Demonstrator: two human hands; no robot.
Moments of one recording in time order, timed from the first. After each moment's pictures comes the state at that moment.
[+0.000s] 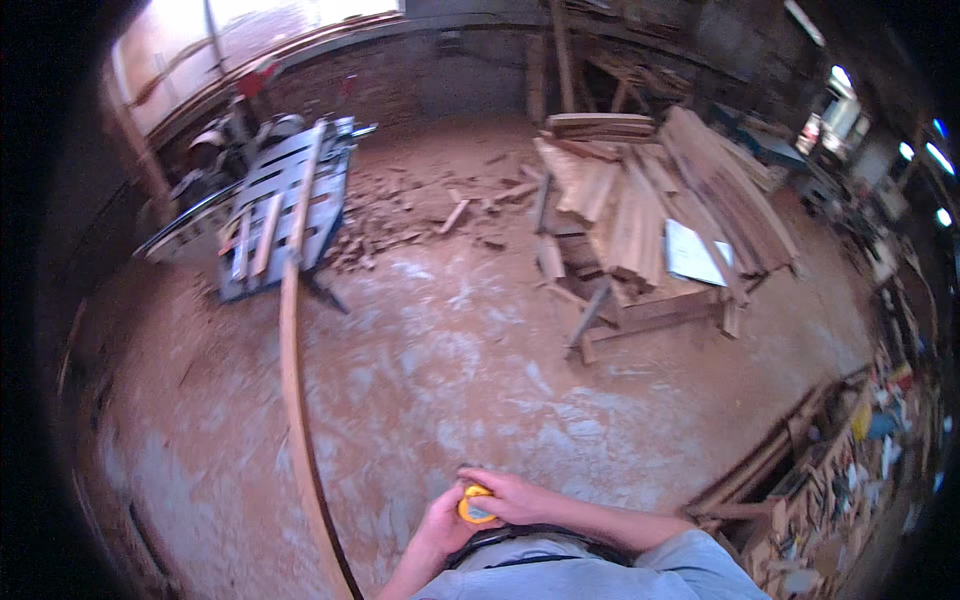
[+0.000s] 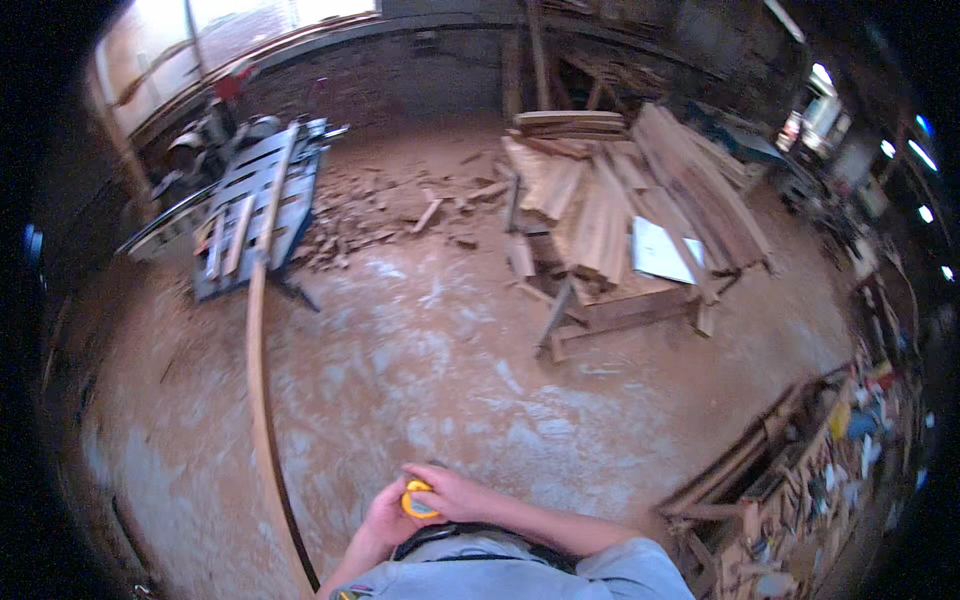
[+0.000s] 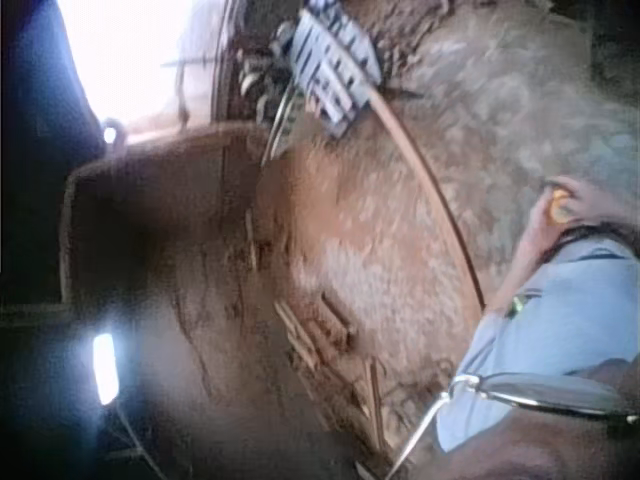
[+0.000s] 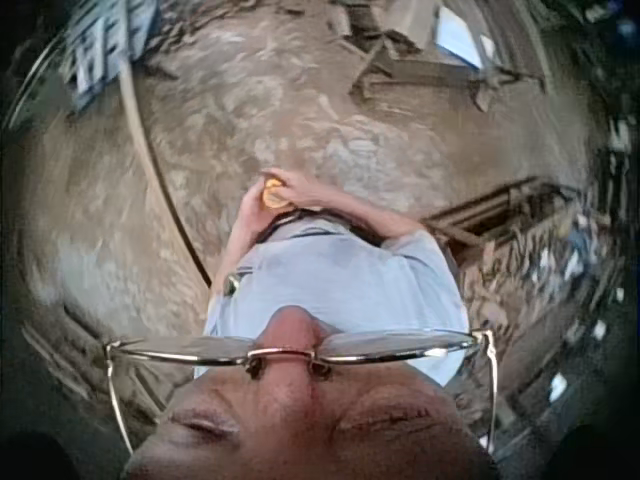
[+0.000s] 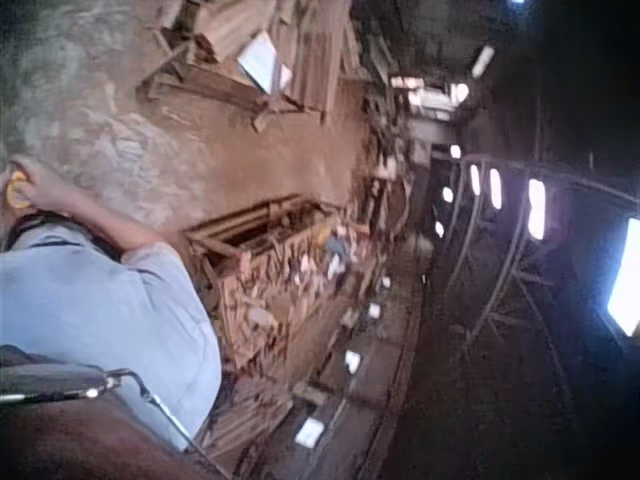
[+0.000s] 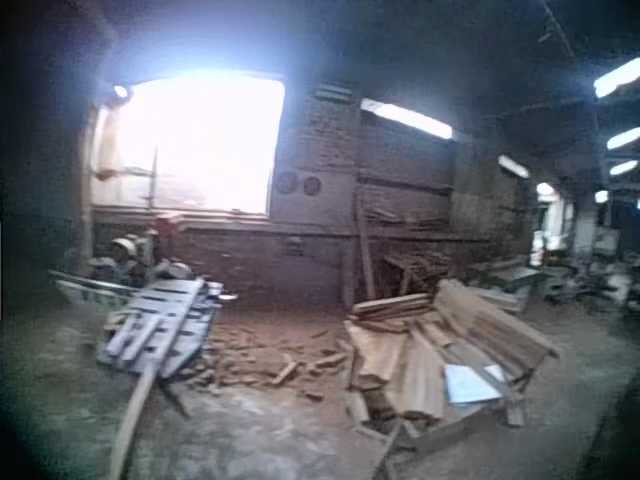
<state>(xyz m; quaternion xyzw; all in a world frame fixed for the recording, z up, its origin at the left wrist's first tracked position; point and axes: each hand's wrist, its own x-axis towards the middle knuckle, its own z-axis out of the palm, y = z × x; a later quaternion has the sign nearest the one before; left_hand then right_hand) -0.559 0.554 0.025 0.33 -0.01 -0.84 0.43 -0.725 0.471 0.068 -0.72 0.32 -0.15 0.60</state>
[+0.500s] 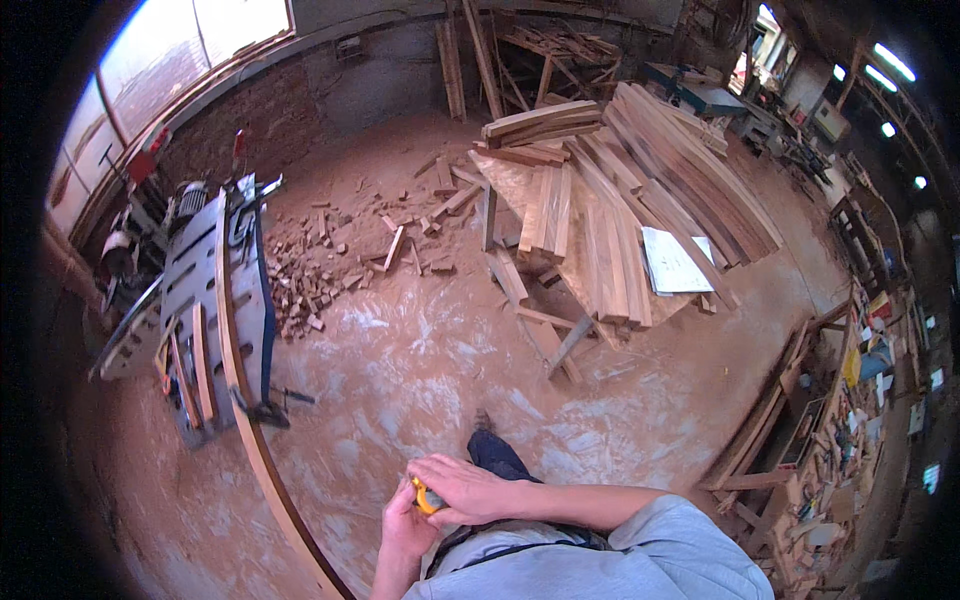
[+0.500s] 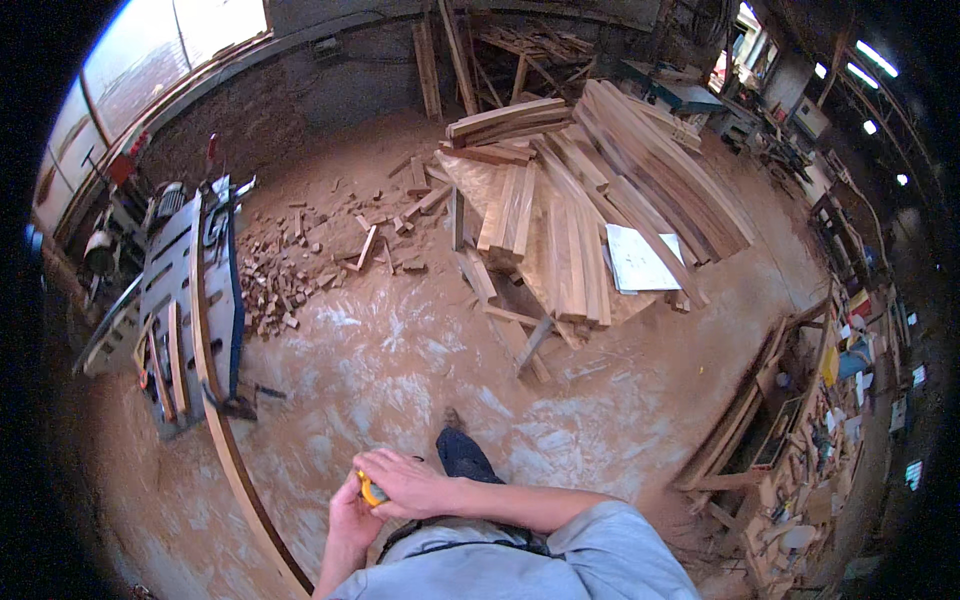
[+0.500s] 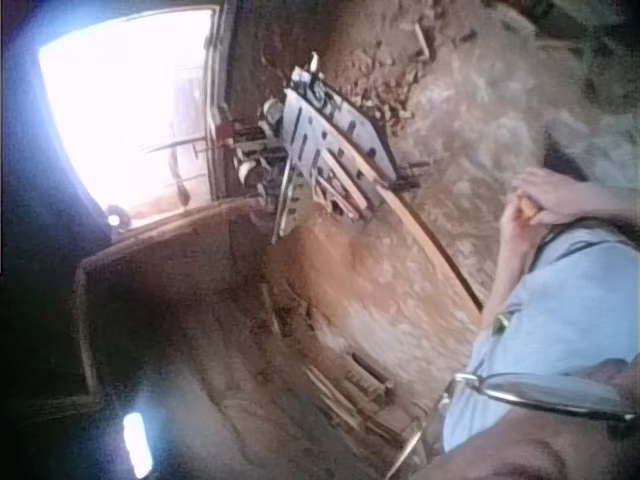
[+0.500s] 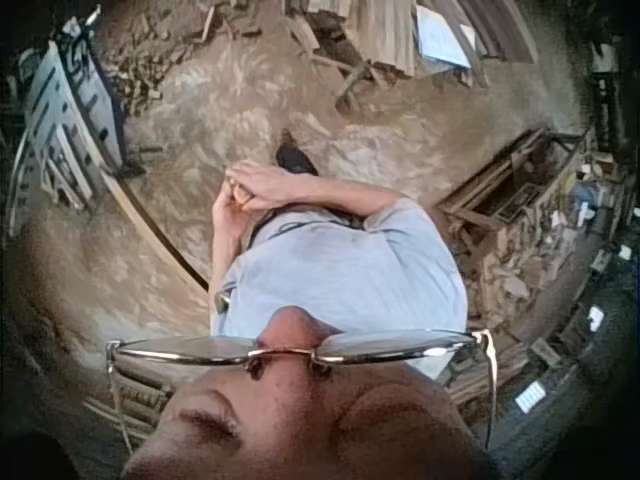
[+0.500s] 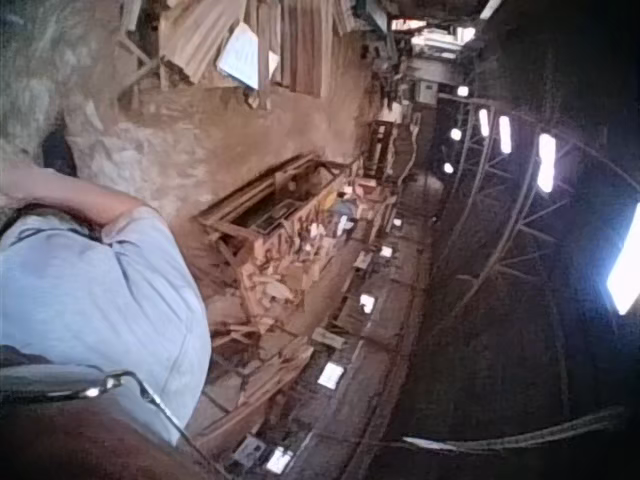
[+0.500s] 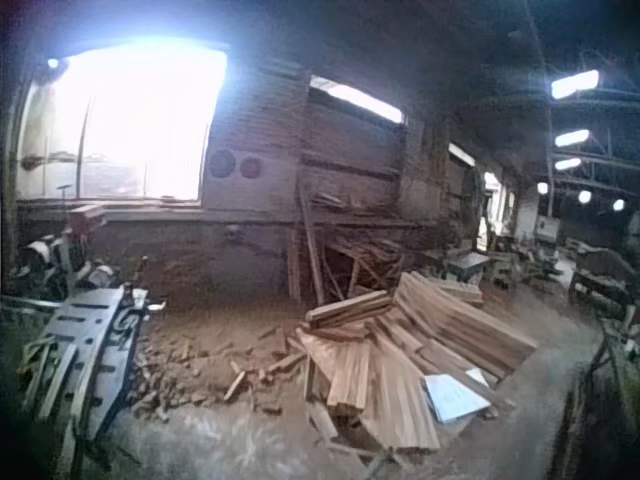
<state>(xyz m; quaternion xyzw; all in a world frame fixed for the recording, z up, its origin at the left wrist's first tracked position) -0.455 0.284 0.040 0.37 -0.03 -0.77 0.51 -0.628 0.218 0.084 -0.85 0.28 -0.19 0.41</state>
